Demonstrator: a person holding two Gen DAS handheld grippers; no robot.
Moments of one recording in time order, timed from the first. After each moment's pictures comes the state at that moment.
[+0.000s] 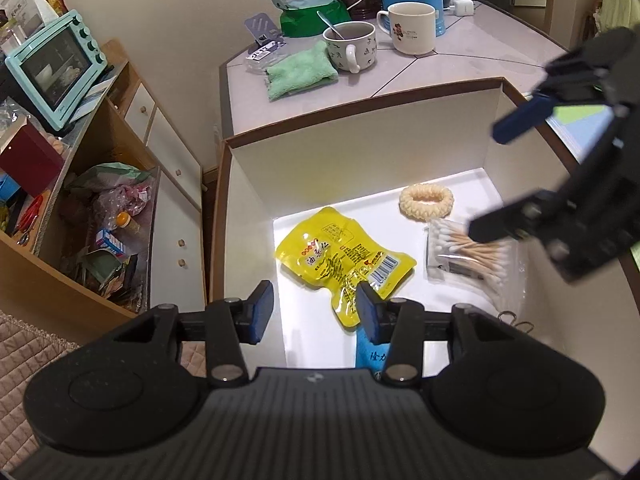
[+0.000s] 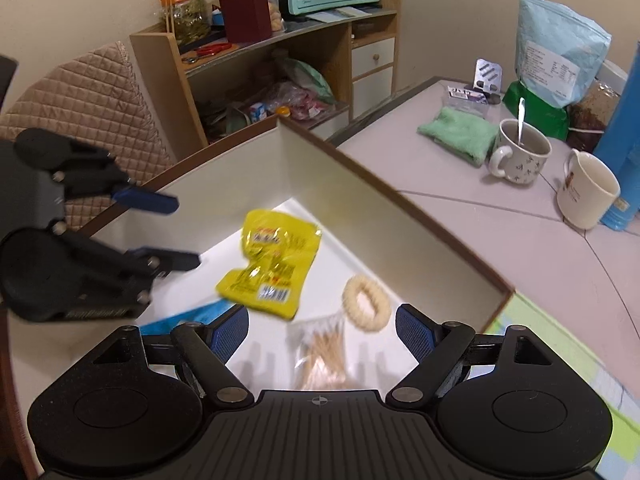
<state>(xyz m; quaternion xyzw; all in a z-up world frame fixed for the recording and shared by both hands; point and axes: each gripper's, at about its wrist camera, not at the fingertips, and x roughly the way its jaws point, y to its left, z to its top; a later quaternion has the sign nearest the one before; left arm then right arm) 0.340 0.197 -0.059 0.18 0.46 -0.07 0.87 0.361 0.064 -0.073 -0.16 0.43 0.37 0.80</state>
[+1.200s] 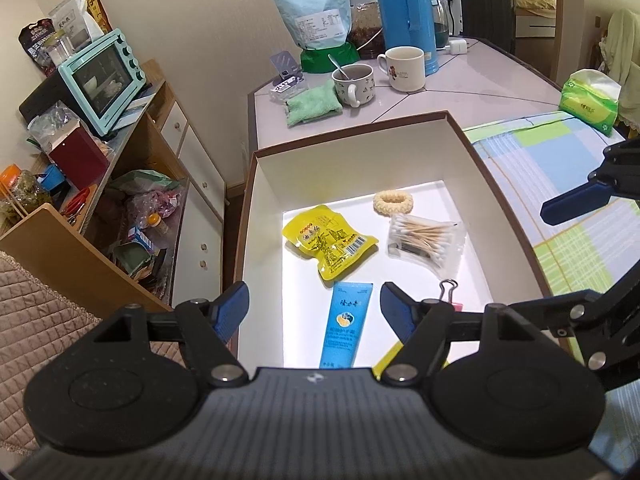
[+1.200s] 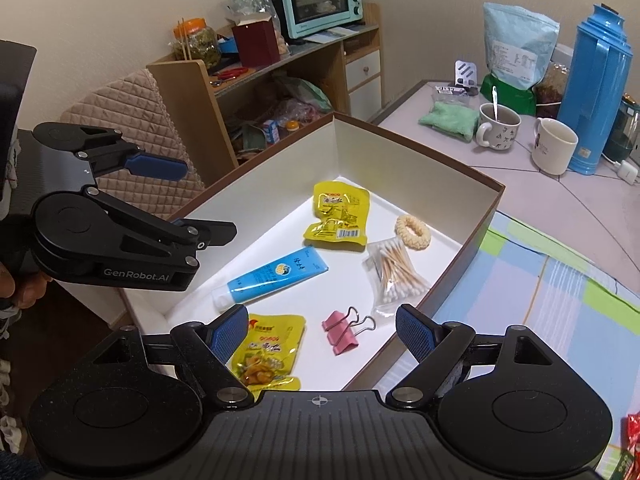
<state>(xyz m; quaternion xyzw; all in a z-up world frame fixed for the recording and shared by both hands) 0.228 0.179 0.006 0.16 0.41 -0.04 0.90 0.220 0.030 -0.023 -0.10 0.42 0.36 0.83</state>
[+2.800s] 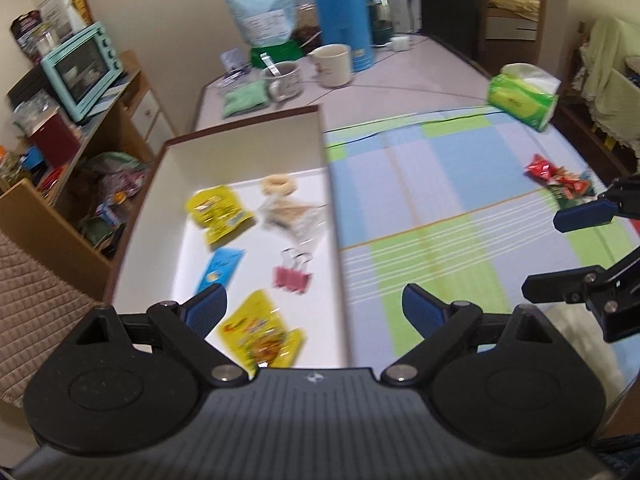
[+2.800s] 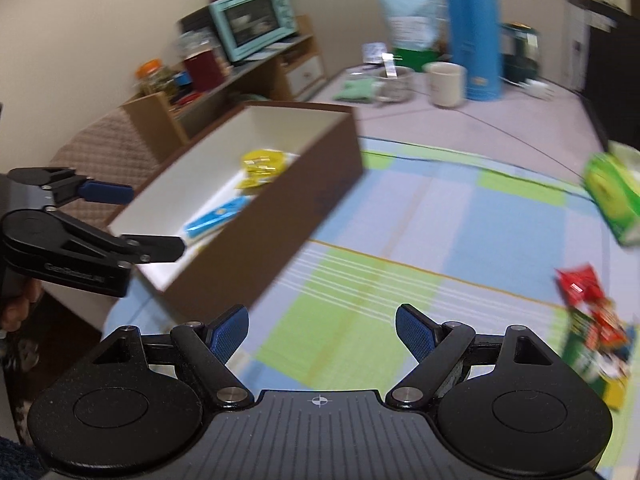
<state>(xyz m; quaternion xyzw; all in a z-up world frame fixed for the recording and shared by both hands) 0.148 0.032 0.014 0.13 0.43 -0.06 0.89 0.157 -0.184 -0.025 0.00 0.43 0.30 0.85</state>
